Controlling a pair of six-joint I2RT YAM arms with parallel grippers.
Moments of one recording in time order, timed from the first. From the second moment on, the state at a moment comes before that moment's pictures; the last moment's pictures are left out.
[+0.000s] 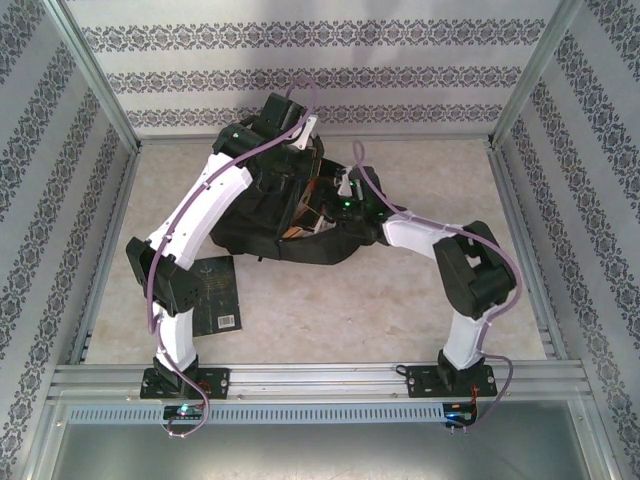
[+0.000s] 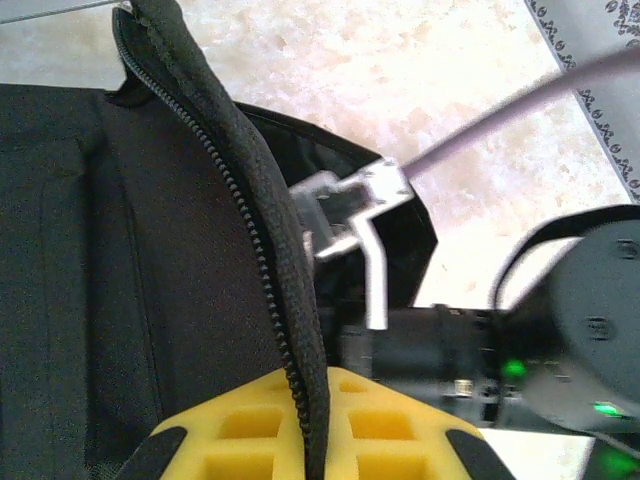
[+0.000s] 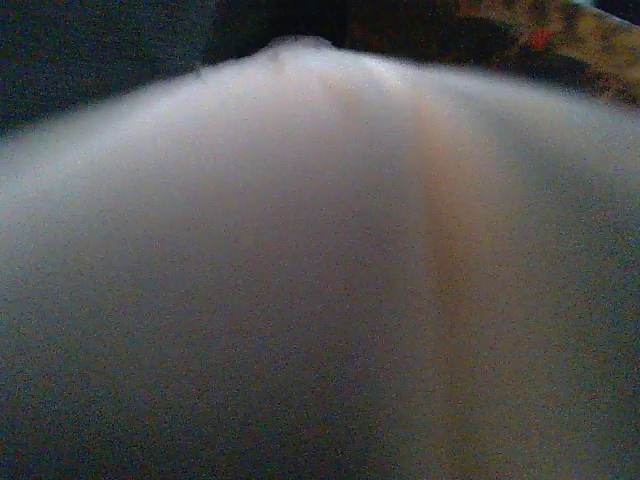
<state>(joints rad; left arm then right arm) -0.52 1.92 2.18 -1.10 0.16 -0.27 0.51 1.89 1.17 0.26 -0.50 1.07</state>
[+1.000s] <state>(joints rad) -0.62 2.02 2.18 -1.07 0.26 -0.34 0.50 1.09 0.80 -0.24 0.20 0.89</state>
